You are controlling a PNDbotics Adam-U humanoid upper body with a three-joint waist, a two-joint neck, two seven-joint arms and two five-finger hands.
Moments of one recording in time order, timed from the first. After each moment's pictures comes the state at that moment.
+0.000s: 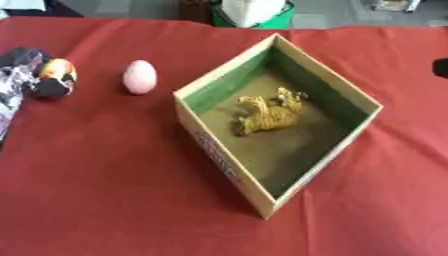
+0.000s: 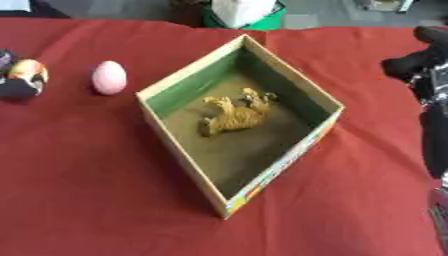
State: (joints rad) left arm -0.92 0.68 -0.04 -0.97 -0.91 0.30 -0.35; right arm -0.40 -0.34 0.04 -1.98 -0.20 -0.04 -0.21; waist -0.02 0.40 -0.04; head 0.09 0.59
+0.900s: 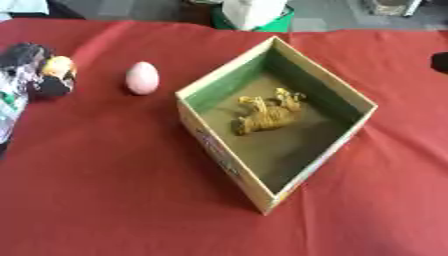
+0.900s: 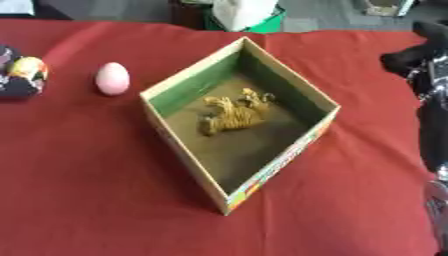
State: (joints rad) left arm -0.90 0.67 -0.08 -1.02 -0.92 0.32 -0.29; right arm -0.39 -0.34 0.04 -1.98 -0.21 -0.03 -0.21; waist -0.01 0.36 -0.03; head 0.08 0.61
